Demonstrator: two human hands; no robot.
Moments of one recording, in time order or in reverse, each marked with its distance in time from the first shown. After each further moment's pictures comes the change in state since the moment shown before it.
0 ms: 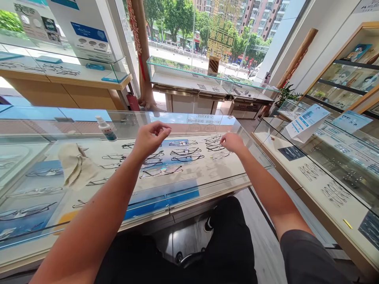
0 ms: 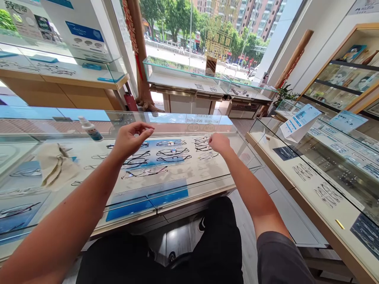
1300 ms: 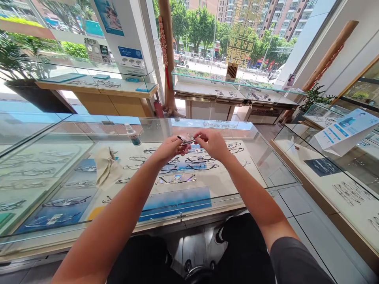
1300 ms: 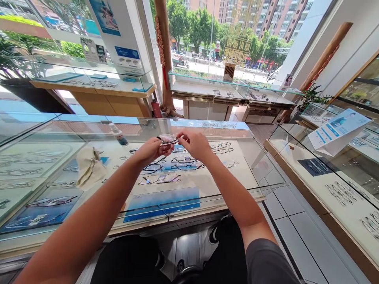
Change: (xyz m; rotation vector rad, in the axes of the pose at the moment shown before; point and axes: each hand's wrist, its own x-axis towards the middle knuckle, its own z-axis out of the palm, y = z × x) left_hand -0.001 -0.003 0.006 -0.606 -0.300 -0.594; right_hand -0.016 -0.137 0.042 0.525 -0.023 -0.698
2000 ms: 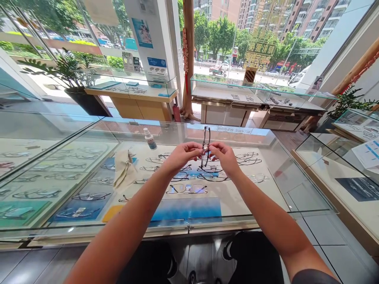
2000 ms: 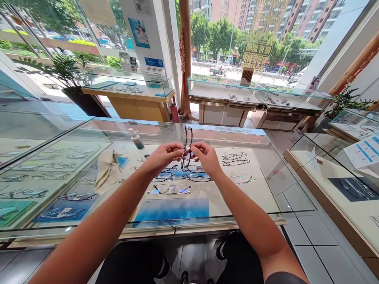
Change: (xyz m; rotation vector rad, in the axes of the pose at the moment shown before) left_hand -0.009 -0.006 -0.004 0.055 0.095 0.074; right_hand -0.008 0.023 0.043 0.746 0.105 0.303
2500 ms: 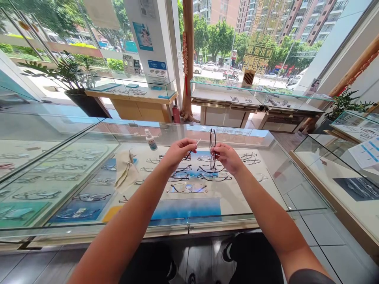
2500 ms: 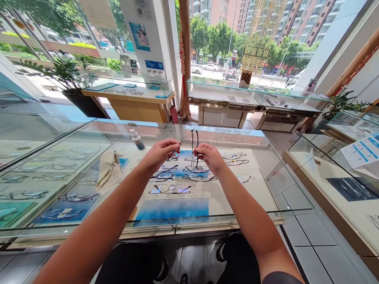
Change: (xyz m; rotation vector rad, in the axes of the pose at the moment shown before) left_hand 0.002 0.010 -0.009 0.053 0.181 0.012; right_hand 0.008 -0.012 -0.018 0.280 -0.119 0.183
